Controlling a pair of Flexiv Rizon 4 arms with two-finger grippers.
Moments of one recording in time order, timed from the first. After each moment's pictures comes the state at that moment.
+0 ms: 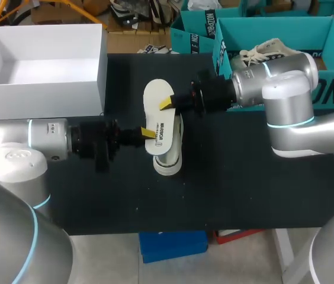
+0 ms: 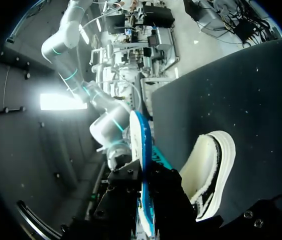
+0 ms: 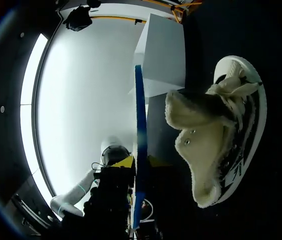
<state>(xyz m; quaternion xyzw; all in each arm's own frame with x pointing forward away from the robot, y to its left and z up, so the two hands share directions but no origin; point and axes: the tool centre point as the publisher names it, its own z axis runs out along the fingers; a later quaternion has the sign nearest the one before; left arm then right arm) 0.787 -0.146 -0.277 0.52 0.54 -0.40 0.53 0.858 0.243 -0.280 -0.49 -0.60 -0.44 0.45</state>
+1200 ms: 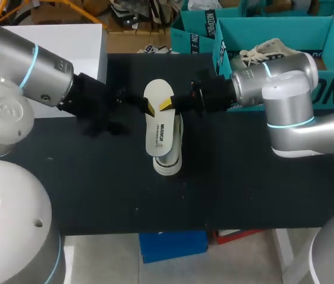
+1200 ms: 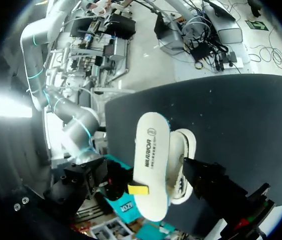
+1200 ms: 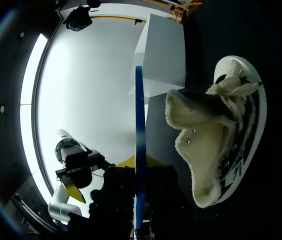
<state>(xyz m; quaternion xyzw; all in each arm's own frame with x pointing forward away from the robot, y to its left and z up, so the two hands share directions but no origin) 0.786 -0.123 -0.223 0.65 0.64 -0.25 0.33 0.858 0.243 -0.279 -0.49 -0.60 -0.44 0.45</state>
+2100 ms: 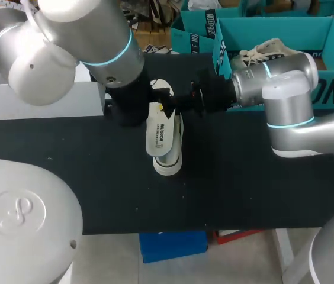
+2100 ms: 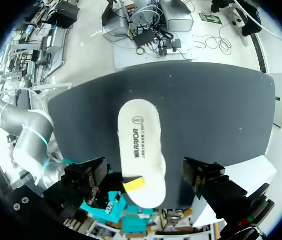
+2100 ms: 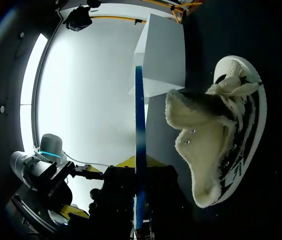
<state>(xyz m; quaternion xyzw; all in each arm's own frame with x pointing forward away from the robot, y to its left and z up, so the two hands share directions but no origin) 0.791 -0.143 -0.213 0.71 0.68 0.01 0.17 0.858 0.243 -0.279 -0.49 -0.60 -0.44 0.45</state>
